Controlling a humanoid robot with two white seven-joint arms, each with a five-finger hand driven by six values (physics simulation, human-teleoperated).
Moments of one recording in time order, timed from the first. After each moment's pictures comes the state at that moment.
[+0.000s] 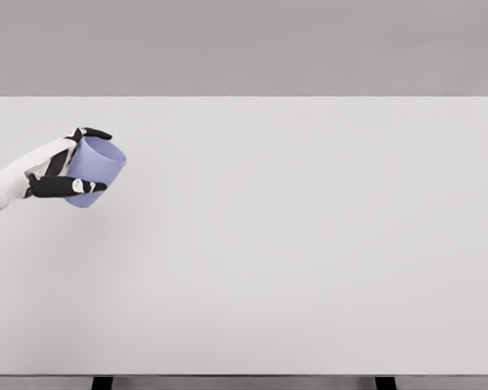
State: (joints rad) left arm -0.45 1.09 -0.75 -1.69 0.69 0.02 -0.16; right arm 0.03 0.00 -0.05 0.00 0.10 -0.09 0.06
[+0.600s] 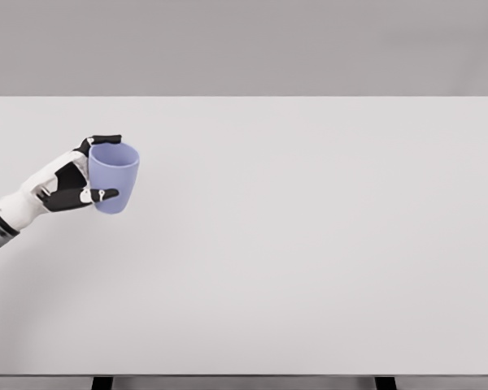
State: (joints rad) left arm -0.39 0.80 -0.70 -1.21 0.97 -0.50 -0.62; right arm 0.03 0.00 -0.05 0.00 0.10 -0.09 0.06
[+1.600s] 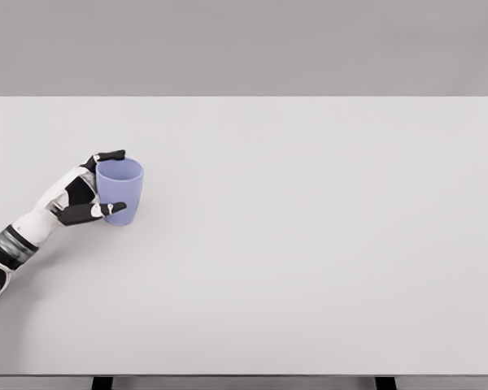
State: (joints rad) left arm -0.35 0.66 -0.65 -1.04 0.95 -0.60 -0.62; right arm 0.03 0.00 -0.05 0.00 0.10 -0.09 0.06
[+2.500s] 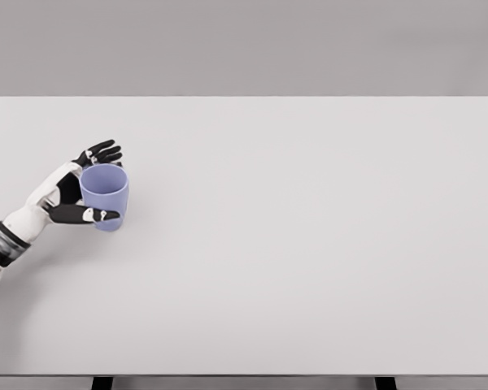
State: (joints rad) left arm -0.34 0.68 -0.61 -1.06 0.91 -0.61 -0.61; right arm 0.03 0.00 -0.05 0.00 0.10 -0.09 0.06
